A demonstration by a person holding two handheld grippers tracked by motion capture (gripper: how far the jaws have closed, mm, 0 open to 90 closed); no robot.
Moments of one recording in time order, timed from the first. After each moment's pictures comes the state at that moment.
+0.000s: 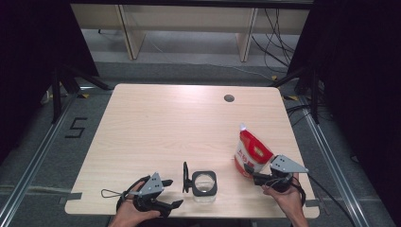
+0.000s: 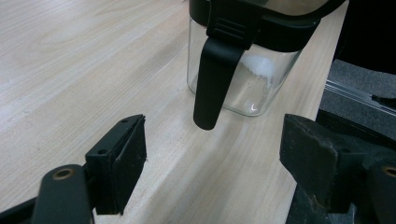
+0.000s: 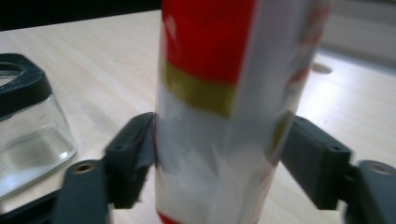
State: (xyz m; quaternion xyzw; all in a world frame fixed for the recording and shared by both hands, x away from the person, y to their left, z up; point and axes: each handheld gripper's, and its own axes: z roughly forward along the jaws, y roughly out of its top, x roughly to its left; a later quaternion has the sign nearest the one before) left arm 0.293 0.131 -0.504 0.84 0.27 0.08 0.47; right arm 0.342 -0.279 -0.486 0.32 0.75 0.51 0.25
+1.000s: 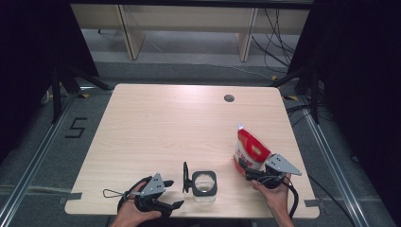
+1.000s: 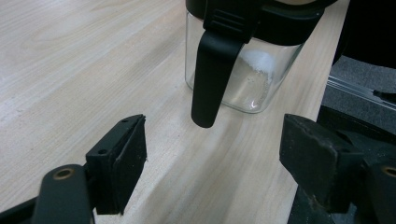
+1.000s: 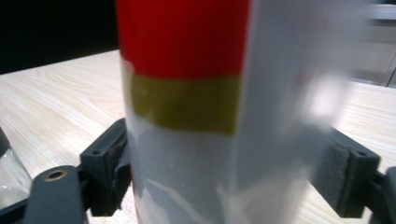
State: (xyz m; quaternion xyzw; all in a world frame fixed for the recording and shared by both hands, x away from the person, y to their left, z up) left arm 0.294 0.128 -0.507 0.84 0.26 0.08 0.47; right arm 0.350 -0.260 -0.500 0.37 0.69 0.56 0.27
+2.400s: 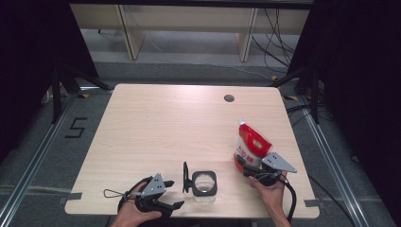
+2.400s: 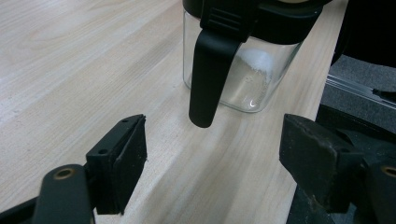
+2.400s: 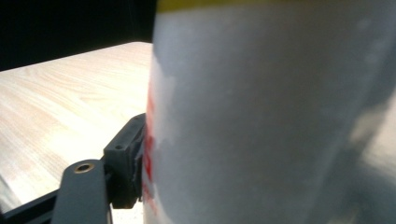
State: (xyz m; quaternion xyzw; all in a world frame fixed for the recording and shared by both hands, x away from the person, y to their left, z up) left arm 0.294 0.128 -0.506 0.85 0.25 0.08 0.45; right arm 0.362 -0.256 -0.509 0.37 0.69 0.55 0.29
